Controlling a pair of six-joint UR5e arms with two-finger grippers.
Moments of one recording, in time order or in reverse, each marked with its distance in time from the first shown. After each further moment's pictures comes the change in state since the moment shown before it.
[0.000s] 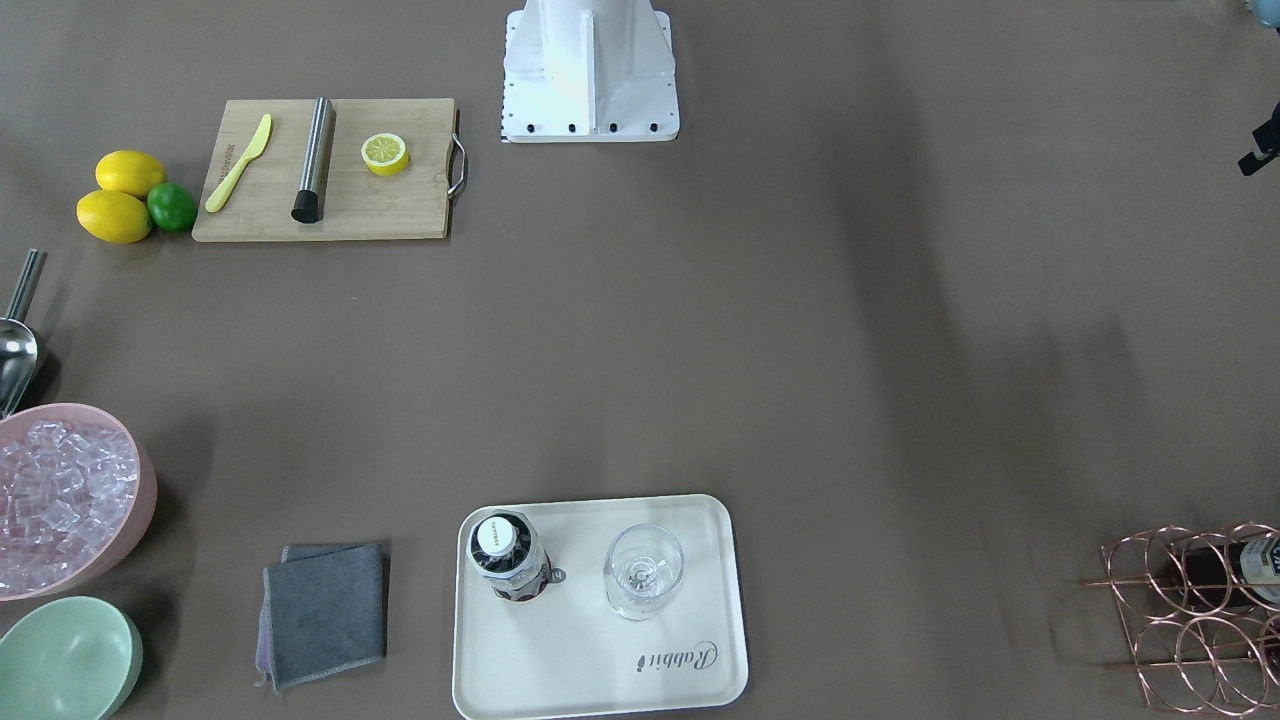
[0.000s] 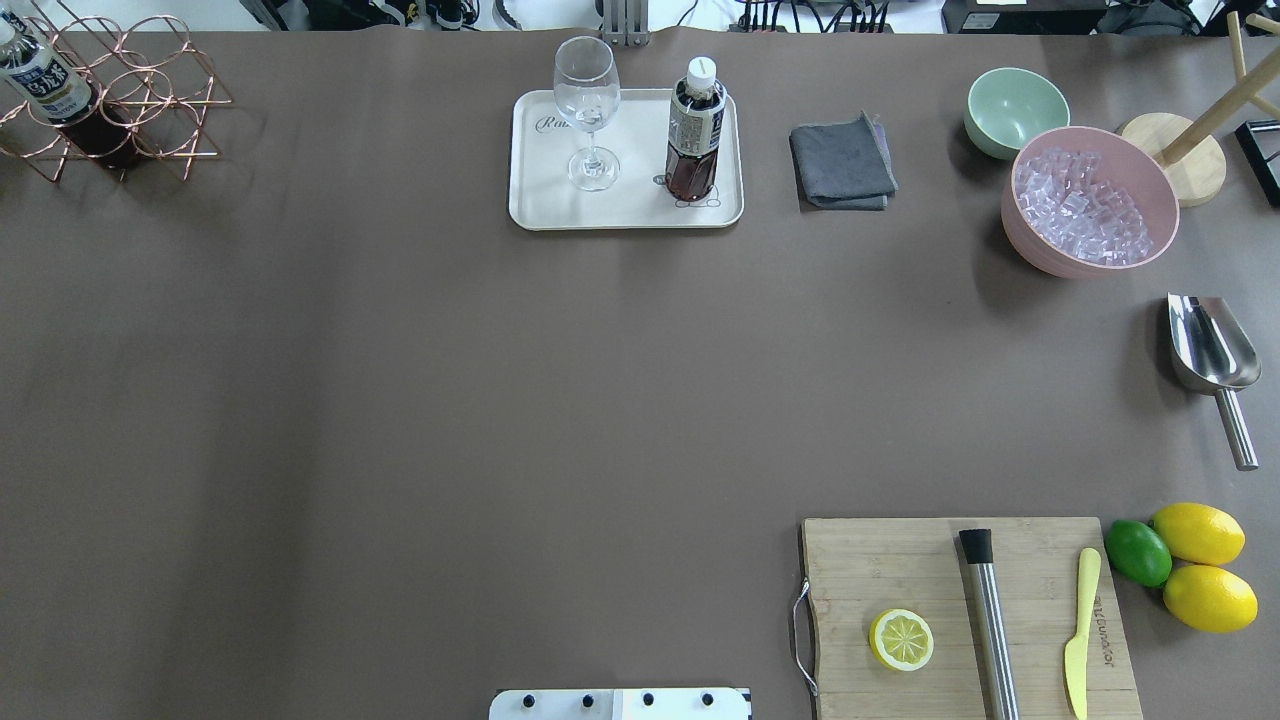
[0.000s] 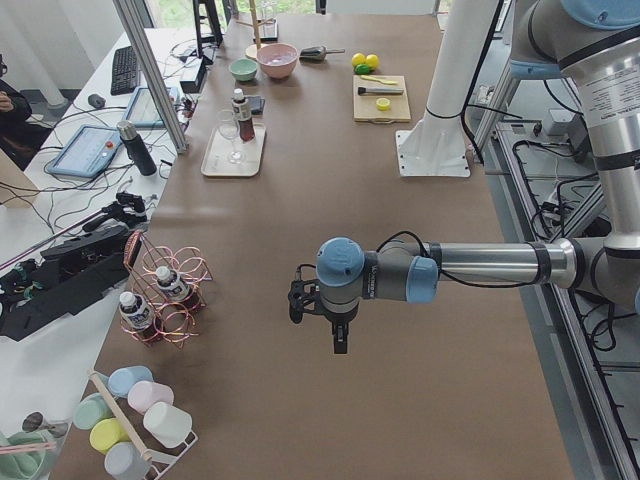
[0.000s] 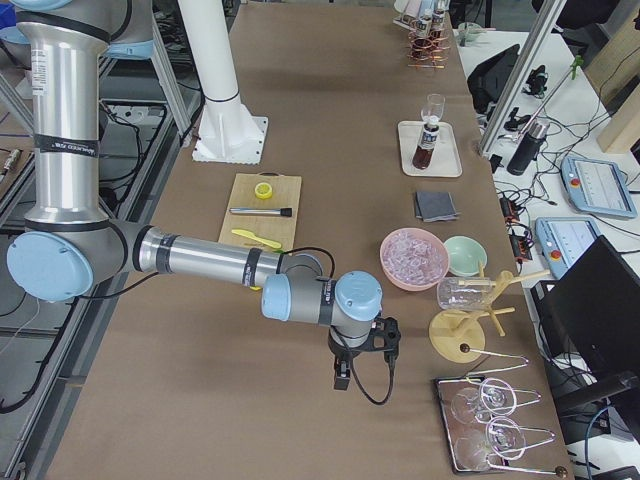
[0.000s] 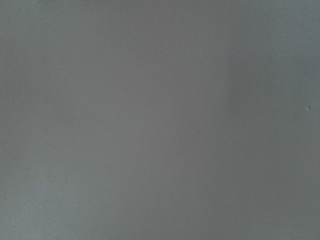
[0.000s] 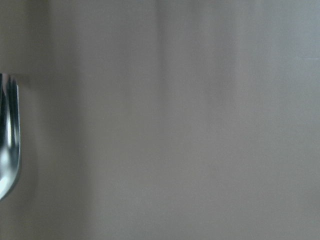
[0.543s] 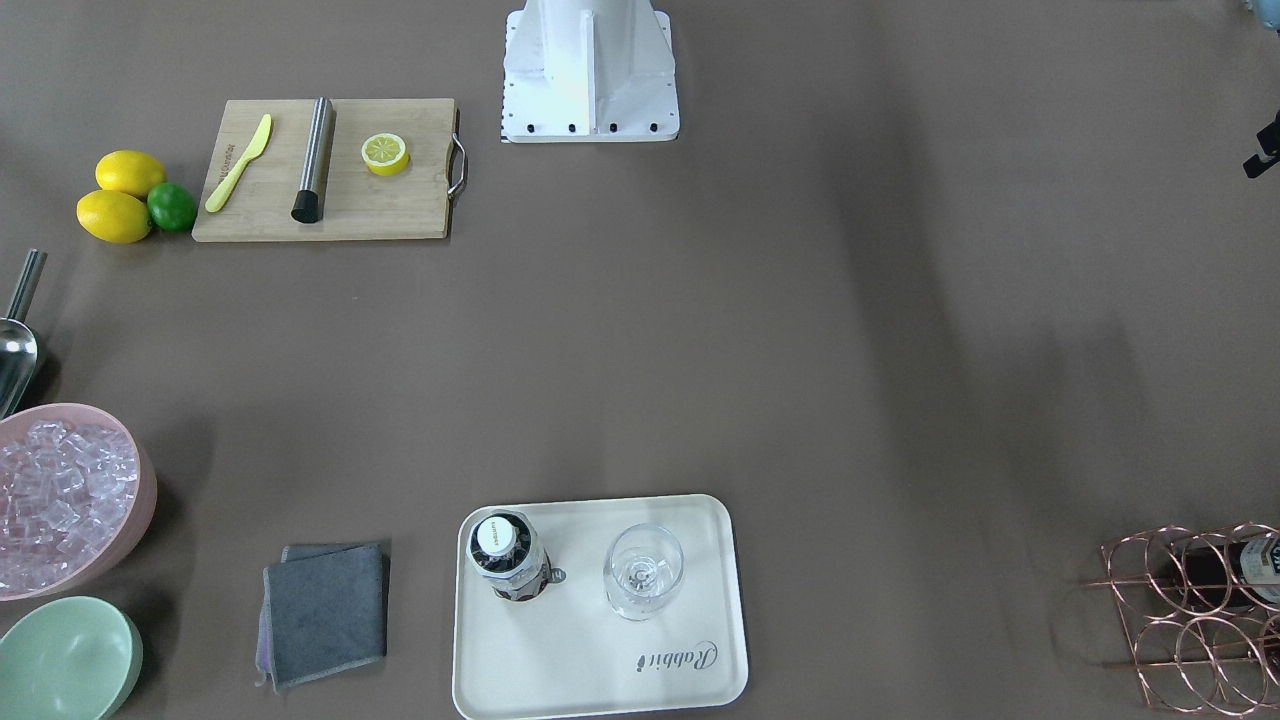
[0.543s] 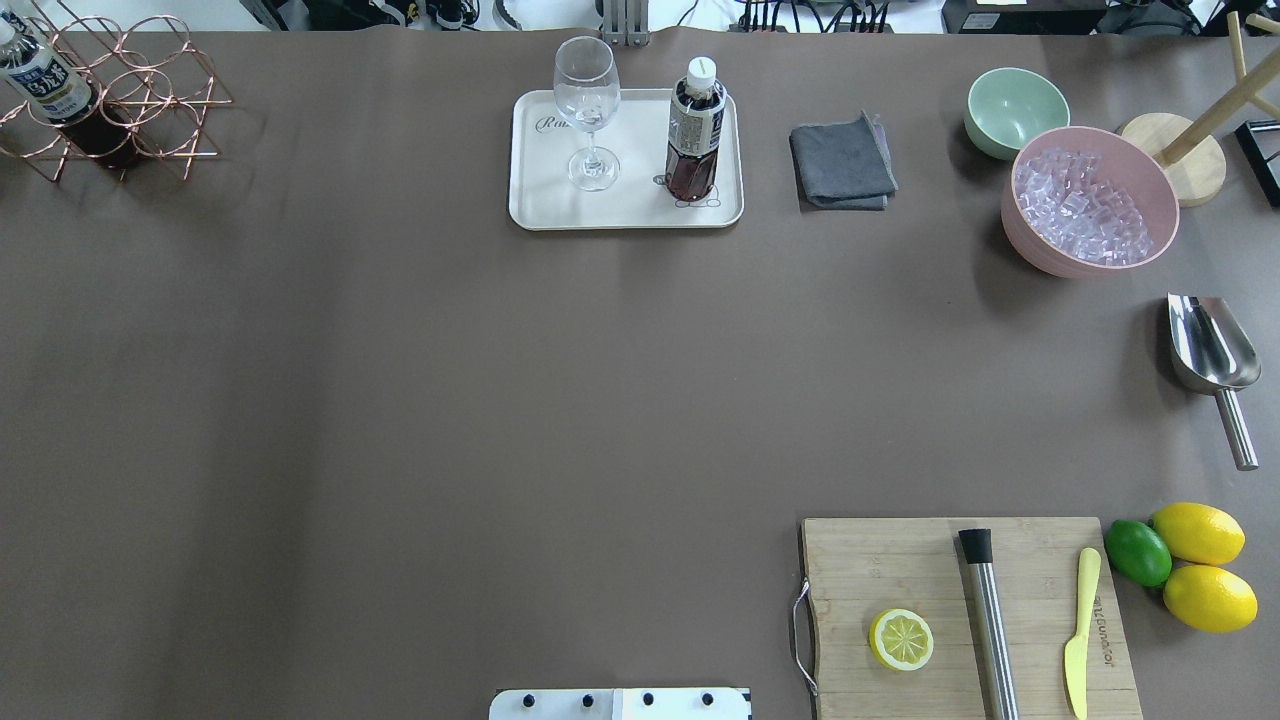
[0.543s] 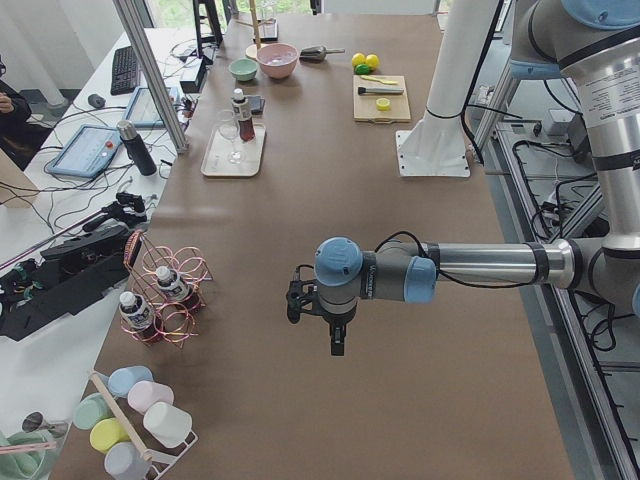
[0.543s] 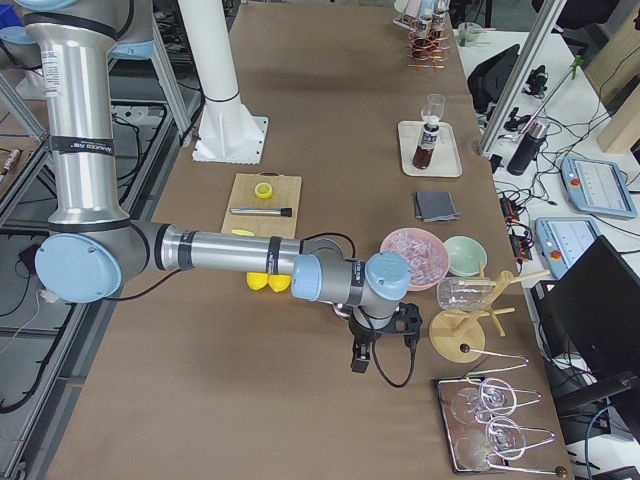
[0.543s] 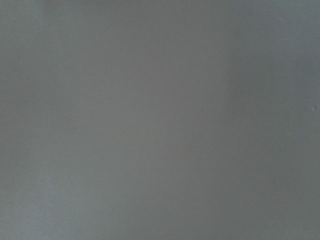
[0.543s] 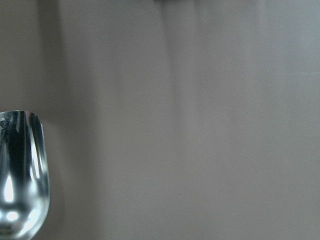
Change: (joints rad) left arm -0.005 -0.009 0.002 0.000 0.012 0.017; right arm -0.036 0.093 -0.006 -0.109 -0.005 0.054
